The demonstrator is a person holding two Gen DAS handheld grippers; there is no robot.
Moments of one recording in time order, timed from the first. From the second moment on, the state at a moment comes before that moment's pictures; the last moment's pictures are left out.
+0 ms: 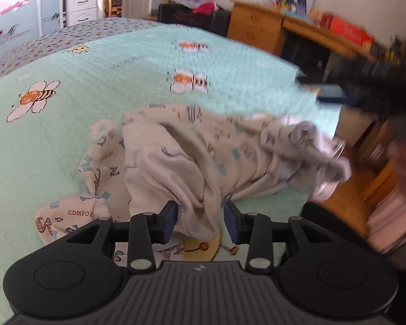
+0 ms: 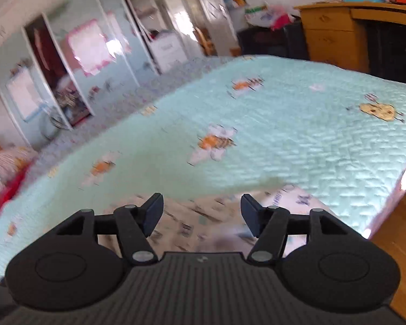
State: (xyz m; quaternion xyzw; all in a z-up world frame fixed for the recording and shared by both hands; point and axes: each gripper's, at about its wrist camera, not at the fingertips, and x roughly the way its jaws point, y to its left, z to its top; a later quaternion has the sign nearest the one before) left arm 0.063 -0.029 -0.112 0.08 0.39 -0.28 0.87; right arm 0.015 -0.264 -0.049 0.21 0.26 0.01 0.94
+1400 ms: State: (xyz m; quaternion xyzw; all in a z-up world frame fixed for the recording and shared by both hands) left arm 0.120 0.038 -0.171 -0.36 0.47 -0.17 0.79; right arm 0.023 -0.280 -0.058 0.22 0.27 -0.03 0.94
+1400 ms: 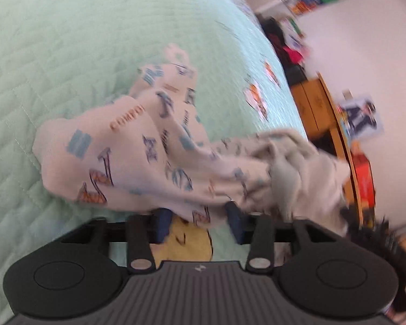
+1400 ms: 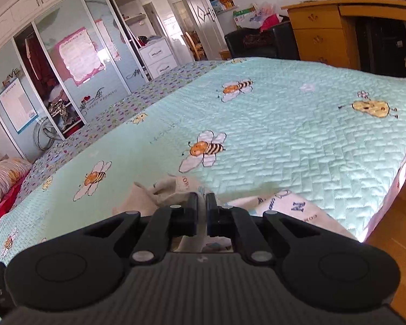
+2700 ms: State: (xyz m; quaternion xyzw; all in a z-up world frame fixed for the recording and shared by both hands) left arm -0.107 0.299 -0.088 -0.34 0.28 0.16 0.88; right arm 0.103 0.007 -0.055 0.11 0.39 0.34 0.85
